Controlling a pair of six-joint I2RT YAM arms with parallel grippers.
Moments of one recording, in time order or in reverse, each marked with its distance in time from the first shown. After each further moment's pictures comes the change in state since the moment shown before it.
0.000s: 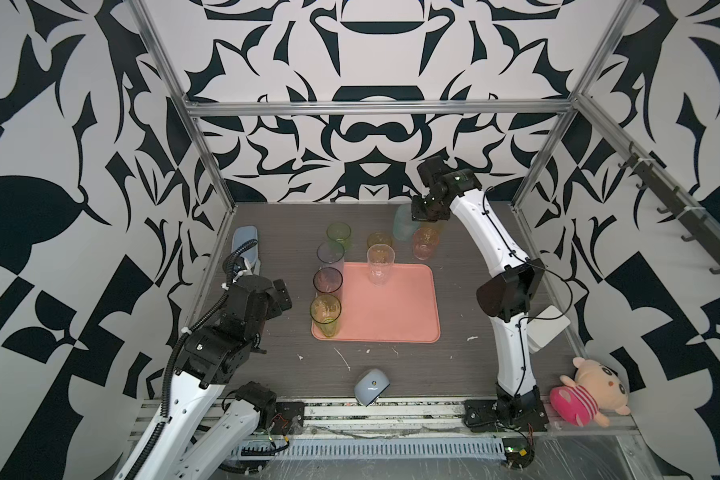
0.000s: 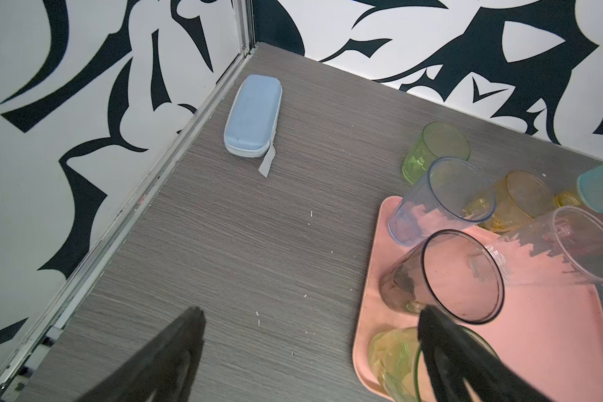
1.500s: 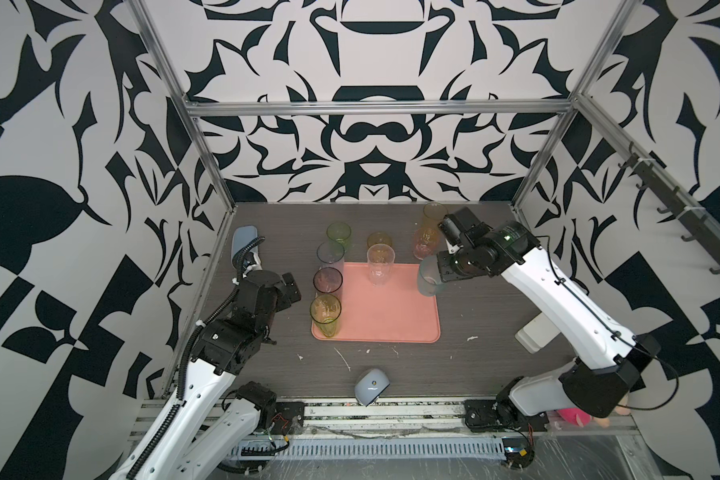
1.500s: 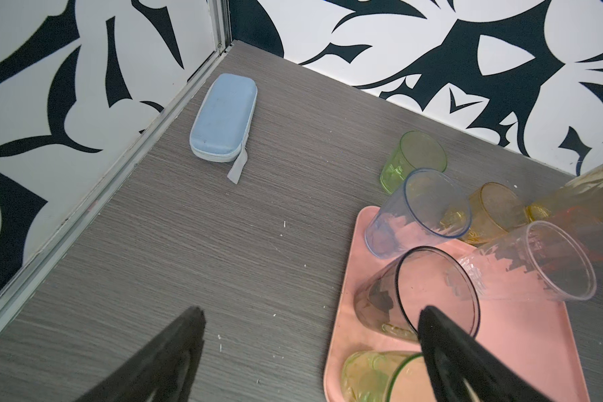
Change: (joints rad) left arm 0.000 0.046 -0.074 0.175 0.040 -0.027; right arm 0.221 -0.756 -0.838 -0.034 0.133 0.062
